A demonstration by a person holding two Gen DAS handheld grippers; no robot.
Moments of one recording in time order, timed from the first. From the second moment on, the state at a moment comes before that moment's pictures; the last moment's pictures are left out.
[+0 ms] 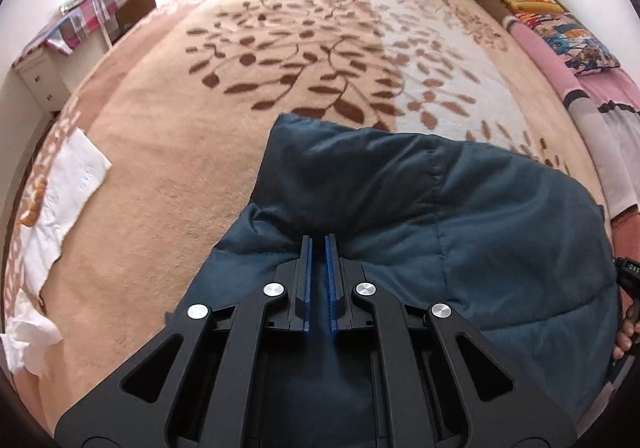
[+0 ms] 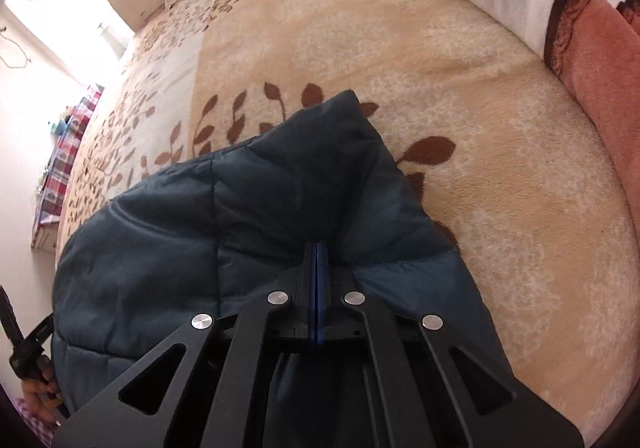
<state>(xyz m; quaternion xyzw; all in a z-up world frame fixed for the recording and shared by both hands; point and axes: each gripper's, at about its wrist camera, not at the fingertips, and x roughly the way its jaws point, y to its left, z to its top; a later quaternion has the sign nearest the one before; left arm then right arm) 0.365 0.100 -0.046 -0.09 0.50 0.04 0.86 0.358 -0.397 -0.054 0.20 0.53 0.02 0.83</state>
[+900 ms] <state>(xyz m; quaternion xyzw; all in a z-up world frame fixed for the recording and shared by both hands) 0.165 0.121 -0.014 -0.16 0.47 0.05 0.87 0.156 -0.397 -0.023 0.21 0.48 0.08 0.85</state>
